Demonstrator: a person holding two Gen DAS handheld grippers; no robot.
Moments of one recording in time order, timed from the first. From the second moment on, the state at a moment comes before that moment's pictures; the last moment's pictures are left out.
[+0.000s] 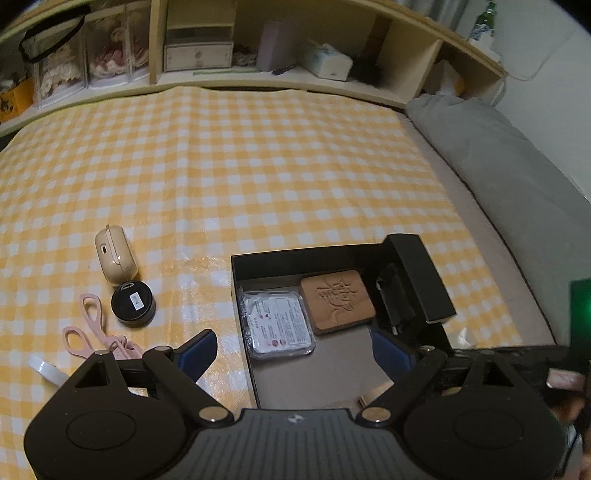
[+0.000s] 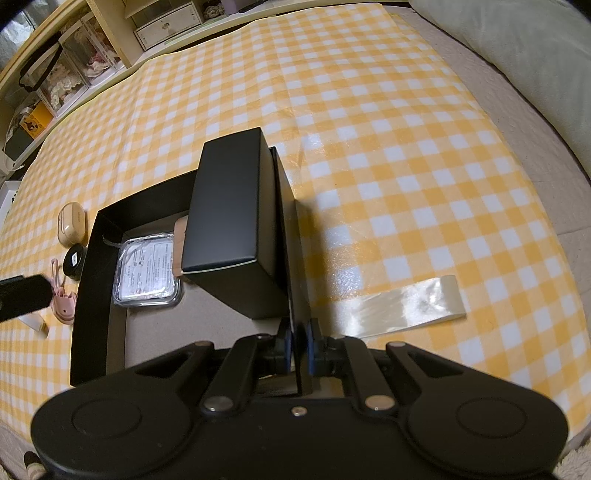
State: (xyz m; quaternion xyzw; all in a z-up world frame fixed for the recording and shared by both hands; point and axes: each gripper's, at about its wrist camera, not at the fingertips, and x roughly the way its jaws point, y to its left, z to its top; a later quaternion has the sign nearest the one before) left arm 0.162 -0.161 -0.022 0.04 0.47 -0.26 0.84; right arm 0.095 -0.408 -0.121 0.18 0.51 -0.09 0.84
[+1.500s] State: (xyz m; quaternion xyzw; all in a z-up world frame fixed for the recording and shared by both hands) left arm 0.239 0.007 -0.064 0.15 0.46 -0.20 0.86; right arm 0.095 -0.408 -0.123 0.17 0.51 -0.09 0.84
